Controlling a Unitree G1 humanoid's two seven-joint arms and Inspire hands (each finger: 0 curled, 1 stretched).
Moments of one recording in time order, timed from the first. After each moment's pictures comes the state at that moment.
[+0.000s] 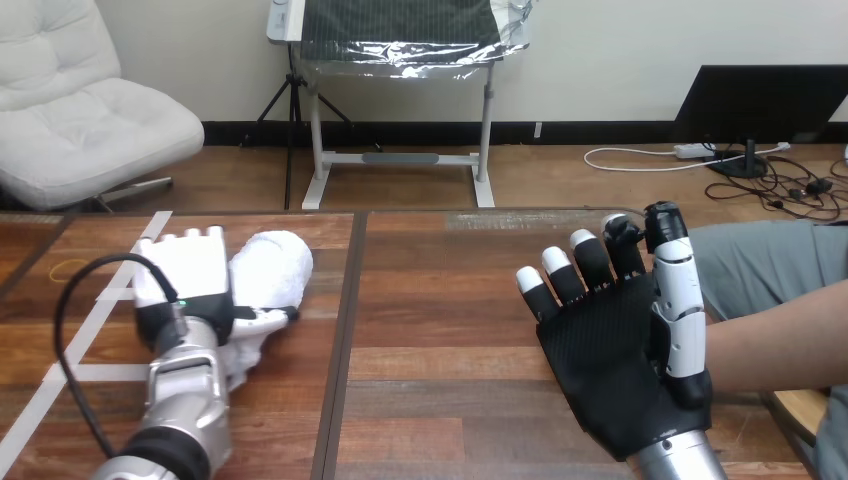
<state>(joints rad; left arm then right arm) -0.66 0.33 -0.47 1.13 0.84 0.33 0.37 0.28 0.06 -0.02 -0.39 1.12 0.32 0.27</state>
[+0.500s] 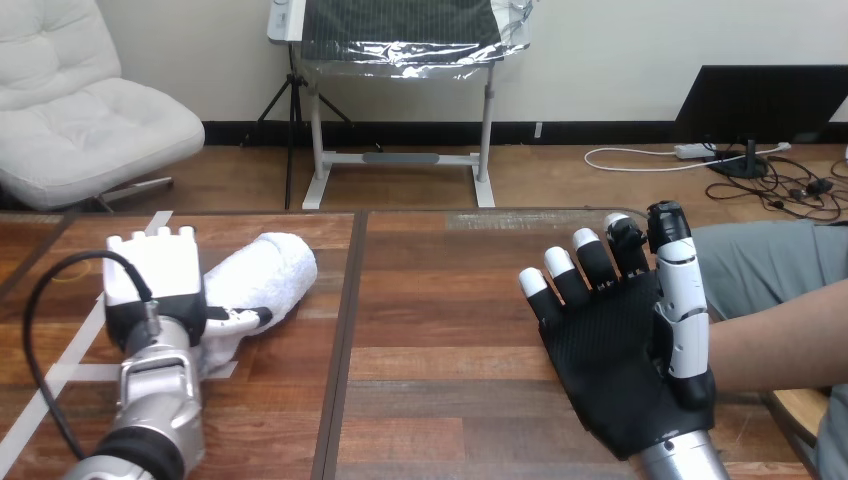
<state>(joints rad) -0.65 0.38 -0.49 1.13 0.83 0.31 0.38 0.28 0.06 -0.02 -0.39 1.11 0.30 0.31</state>
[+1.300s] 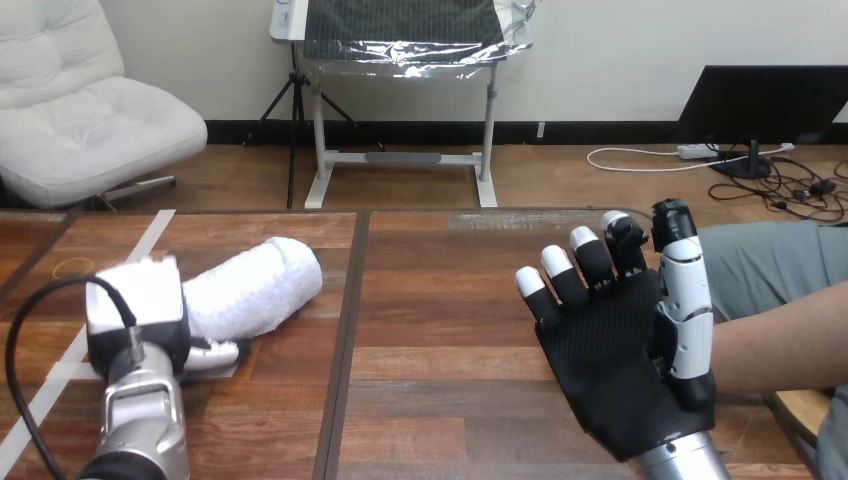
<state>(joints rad) -0.59 0.40 -0.50 1.13 0.82 0.33 0.34 0.29 0.05 -0.03 -0.43 1.14 0.35 0.31</state>
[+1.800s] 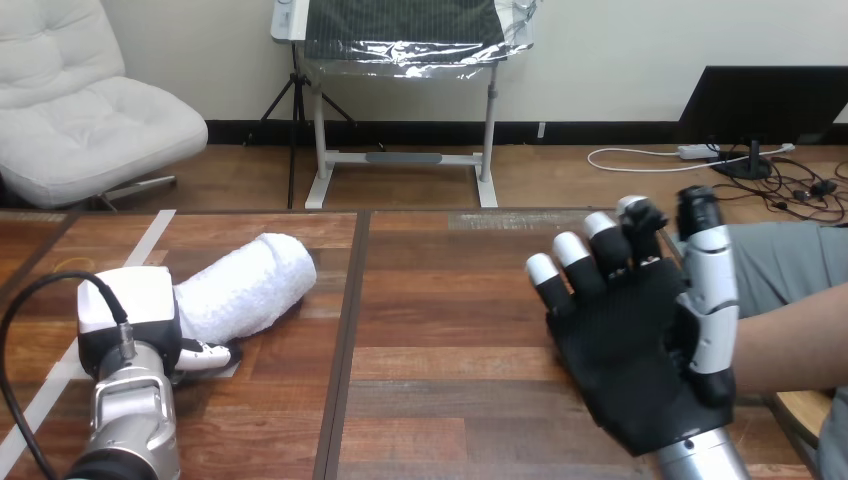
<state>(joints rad) -0.59 0.43 -0.50 1.08 0.83 0.33 0.27 0.30 0.05 -0.06 -0.47 1.18 0.37 0.30</state>
